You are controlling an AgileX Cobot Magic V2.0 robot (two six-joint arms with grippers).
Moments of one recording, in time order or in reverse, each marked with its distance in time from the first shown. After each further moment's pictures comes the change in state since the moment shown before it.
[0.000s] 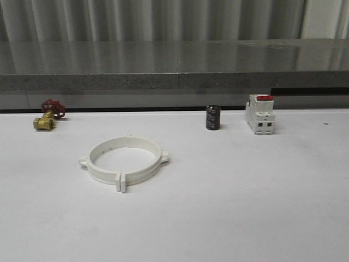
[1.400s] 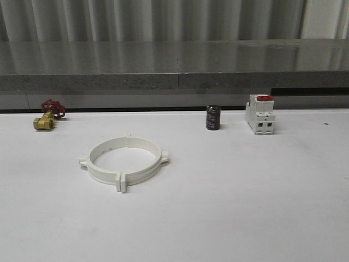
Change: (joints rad) left arm 0.000 -0.001 0.002 0.000 -0.001 0.000; right arm -0.003 -0.496 0.404 0.069 -0.319 -0.182
